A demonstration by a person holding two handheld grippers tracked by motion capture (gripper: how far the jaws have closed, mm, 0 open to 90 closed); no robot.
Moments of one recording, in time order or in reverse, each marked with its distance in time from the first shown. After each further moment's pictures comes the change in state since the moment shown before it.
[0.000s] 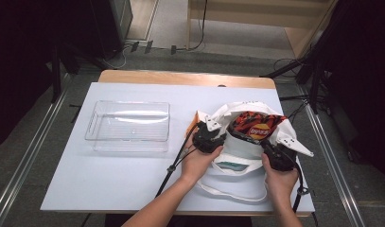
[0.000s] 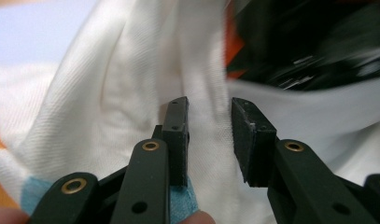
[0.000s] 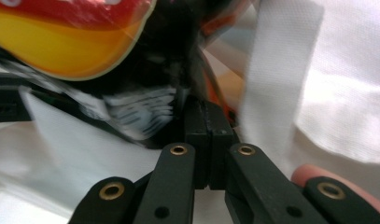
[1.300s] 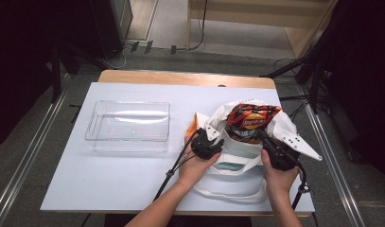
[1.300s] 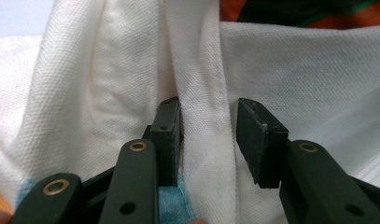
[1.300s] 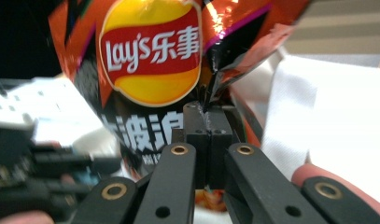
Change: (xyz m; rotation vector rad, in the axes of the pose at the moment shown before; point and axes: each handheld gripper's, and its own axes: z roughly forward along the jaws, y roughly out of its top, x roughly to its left) left arm -0.002 -0.024 0.008 -0.043 0.030 0.086; right arm 0.022 0.028 -0.030 -0.232 0.163 -0.024
